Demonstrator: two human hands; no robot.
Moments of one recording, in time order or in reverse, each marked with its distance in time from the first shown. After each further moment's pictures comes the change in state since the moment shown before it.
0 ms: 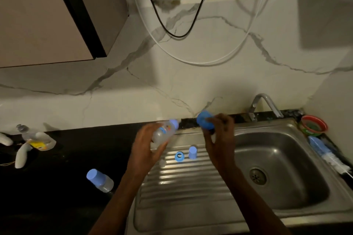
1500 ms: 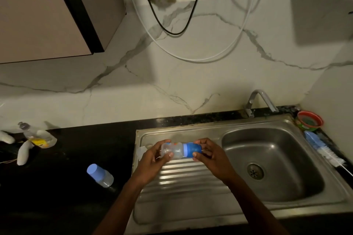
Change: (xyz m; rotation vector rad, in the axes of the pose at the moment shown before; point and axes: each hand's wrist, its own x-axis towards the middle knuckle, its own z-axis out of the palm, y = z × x) left_hand -0.049 -0.023 0.036 -0.530 -0.336 -0.415; right_hand -0.067 0.037 0.000 0.594 -0.504 0.494
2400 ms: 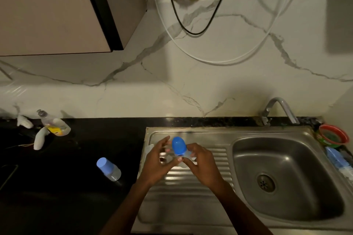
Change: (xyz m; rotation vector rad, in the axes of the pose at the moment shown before) left_hand 0.002 -0.009 -0.001 0.063 0.196 0.027; right_hand 0.032 0.015 0.061 -0.476 -0.012 -0.255
